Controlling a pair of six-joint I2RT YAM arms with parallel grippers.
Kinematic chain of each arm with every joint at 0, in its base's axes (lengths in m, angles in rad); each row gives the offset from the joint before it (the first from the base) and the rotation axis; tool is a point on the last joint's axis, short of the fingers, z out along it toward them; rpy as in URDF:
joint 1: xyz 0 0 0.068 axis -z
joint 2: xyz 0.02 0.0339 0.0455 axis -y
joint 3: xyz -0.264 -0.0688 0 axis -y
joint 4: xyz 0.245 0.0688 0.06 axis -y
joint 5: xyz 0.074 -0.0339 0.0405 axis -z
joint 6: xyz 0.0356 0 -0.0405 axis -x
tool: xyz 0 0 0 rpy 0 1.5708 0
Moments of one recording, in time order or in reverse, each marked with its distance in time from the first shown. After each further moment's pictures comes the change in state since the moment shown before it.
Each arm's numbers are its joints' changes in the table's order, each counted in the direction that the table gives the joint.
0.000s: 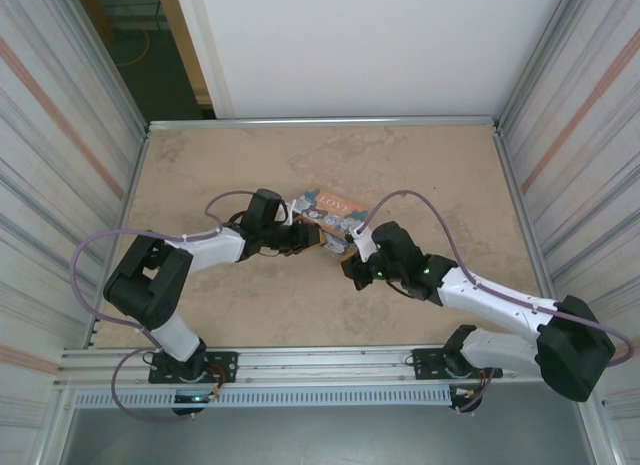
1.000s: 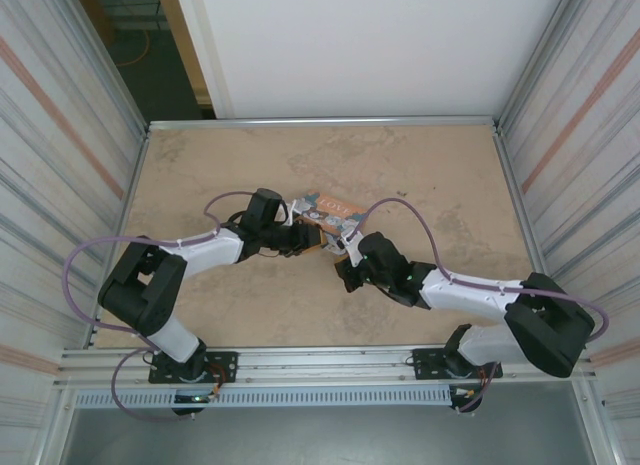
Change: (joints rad) left arm 0.013 0.043 0.002 -0.044 0.007 0.028; right arm -0.063 -0.166 -0.062 0.244 0.160 -0.010
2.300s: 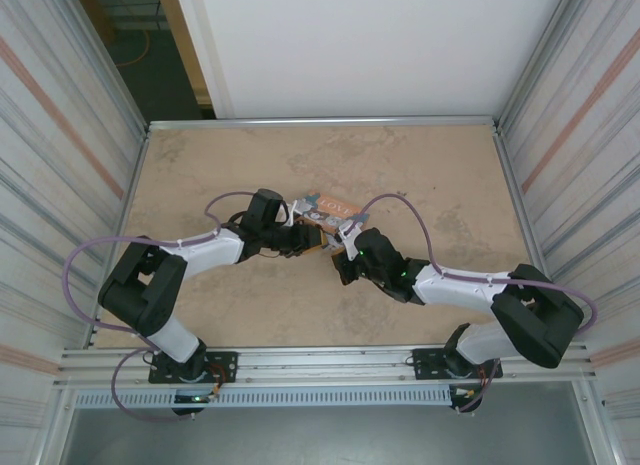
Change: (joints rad) left arm 0.006 0.000 0.000 0.000 0.000 0.000; right arm 0.017 -0.069 0.026 0.084 0.048 0.000
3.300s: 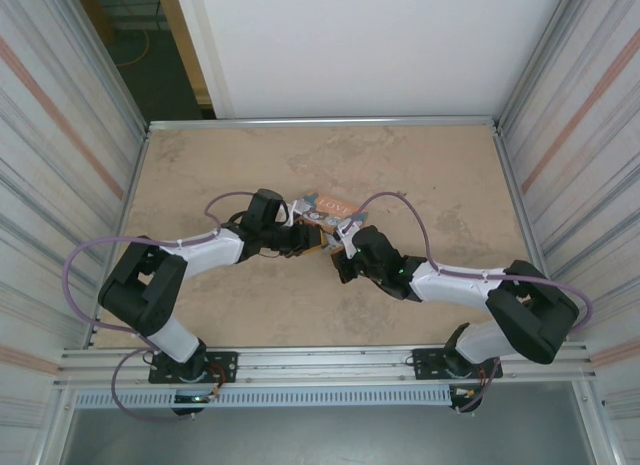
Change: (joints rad) left arm 0.000 0.000 0.000 0.000 -0.001 0.000; right arm 0.009 -0.032 0.025 -0.016 -0.001 0.000
